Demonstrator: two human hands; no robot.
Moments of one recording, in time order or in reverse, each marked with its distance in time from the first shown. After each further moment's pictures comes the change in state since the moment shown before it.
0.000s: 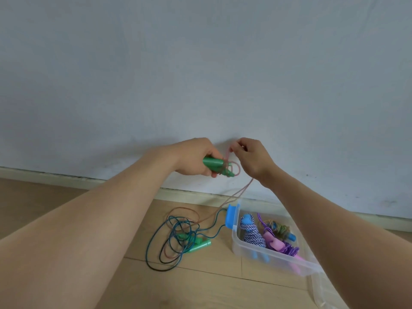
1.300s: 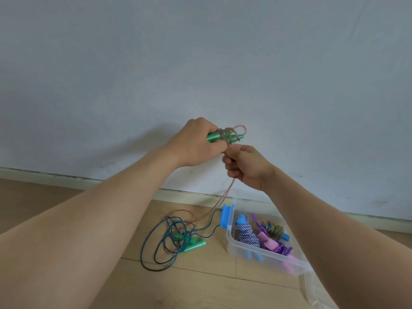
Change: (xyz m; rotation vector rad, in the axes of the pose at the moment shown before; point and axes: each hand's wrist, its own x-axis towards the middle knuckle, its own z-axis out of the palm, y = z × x) left_hand 0.001 0.029 -0.005 -0.102 0.481 0.040; right_hand -0.014 -0.009 -0.003 0.690 -0.320 0.228
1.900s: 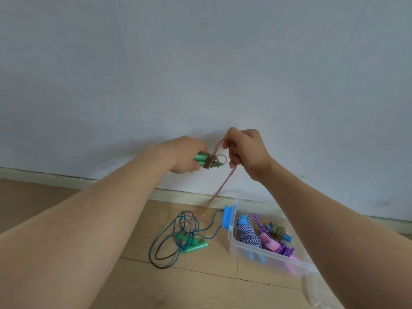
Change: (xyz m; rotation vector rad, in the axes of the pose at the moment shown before) left_hand 0.000 -0.040 -0.004 0.467 -0.415 -0.116; right_hand -0.009 -0.037 0.025 -0.212 0.224 -0.178
